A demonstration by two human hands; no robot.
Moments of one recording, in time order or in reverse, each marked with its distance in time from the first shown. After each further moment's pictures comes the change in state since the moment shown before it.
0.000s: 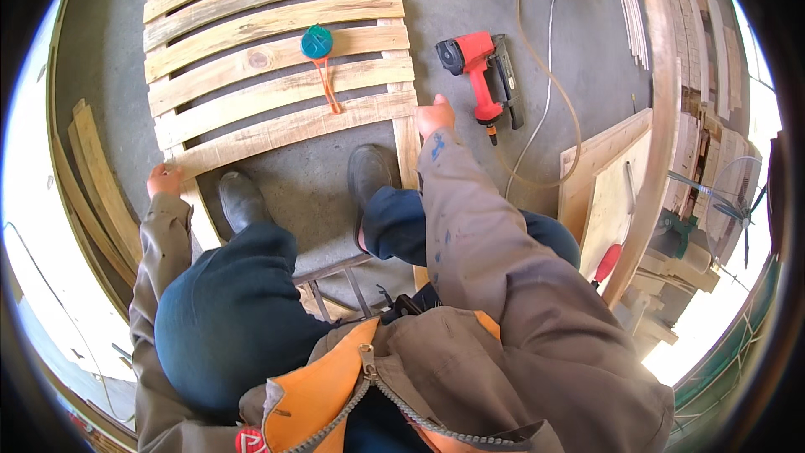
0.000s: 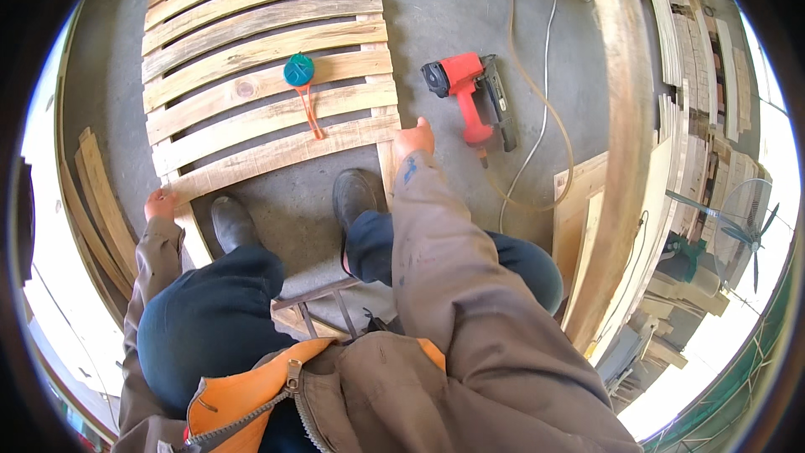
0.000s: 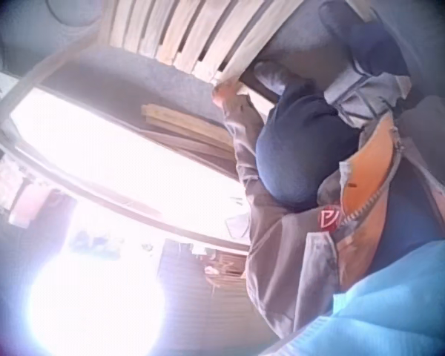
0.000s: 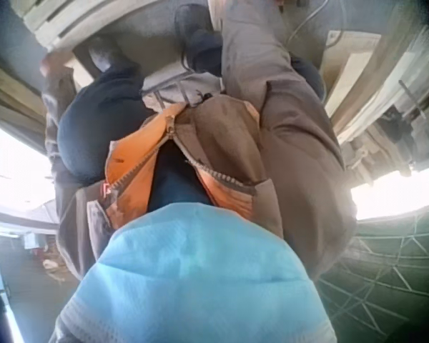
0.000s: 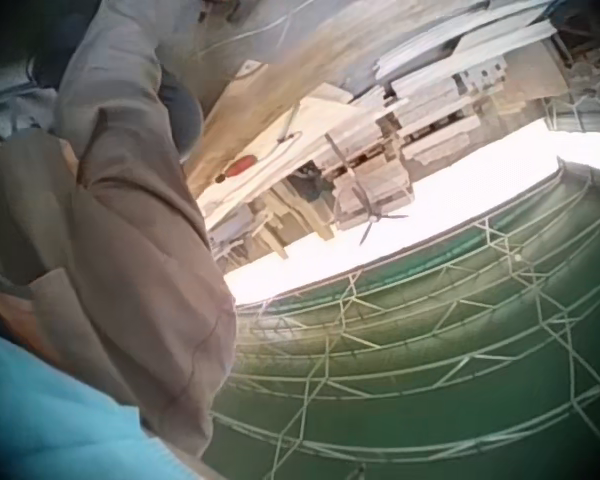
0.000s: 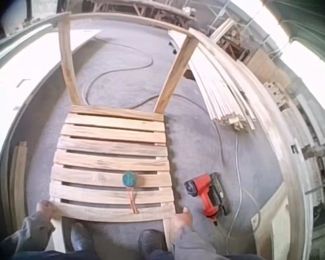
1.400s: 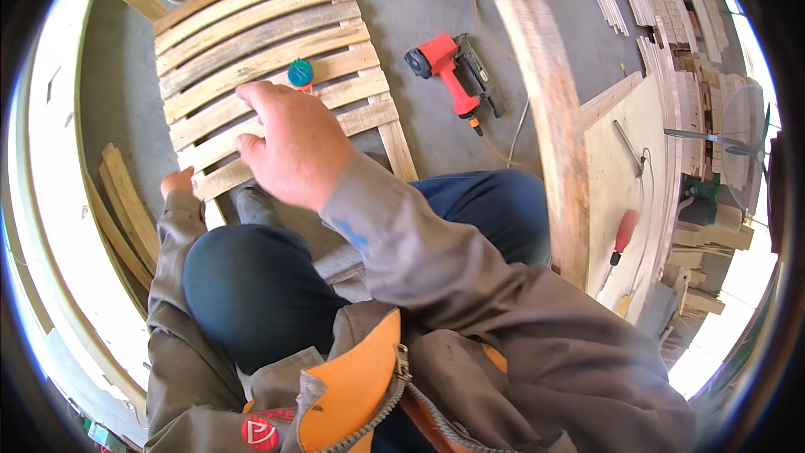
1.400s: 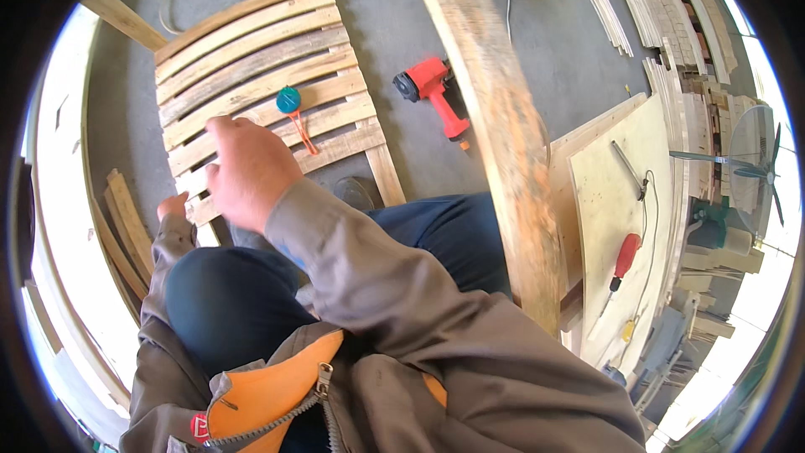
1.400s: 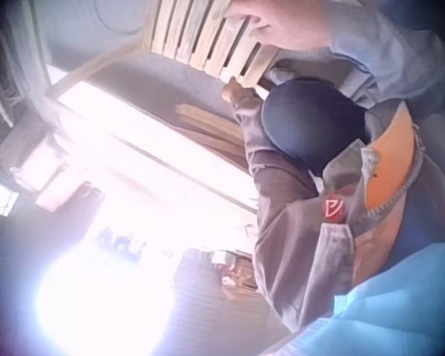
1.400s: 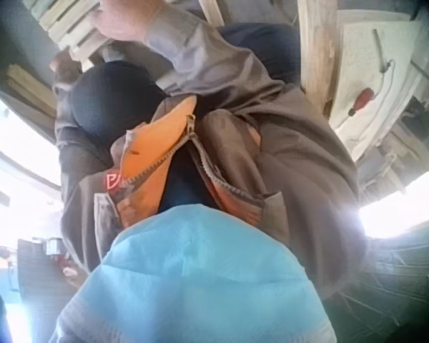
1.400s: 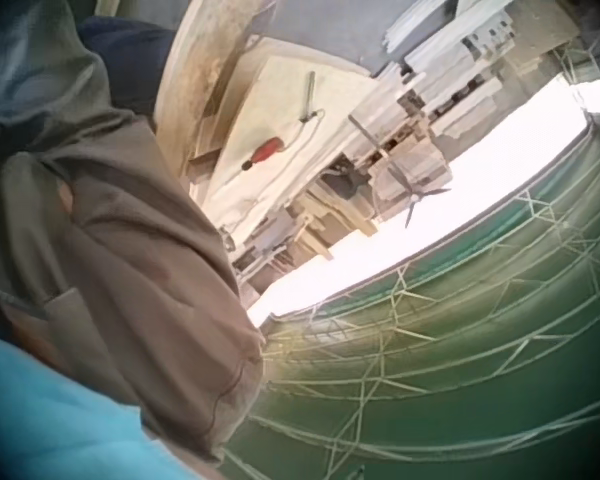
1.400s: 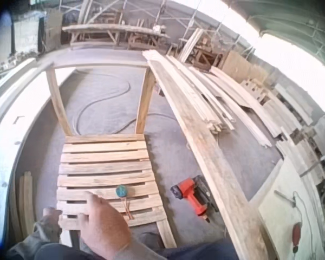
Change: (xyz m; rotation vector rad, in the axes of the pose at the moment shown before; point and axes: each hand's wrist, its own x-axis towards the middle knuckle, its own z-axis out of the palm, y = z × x) left_hand 0.041 0.079 -0.030 0.320 -0.081 0.284; right_hand -0.279 -0.329 -0.166 0.271 -0.337 -0.826
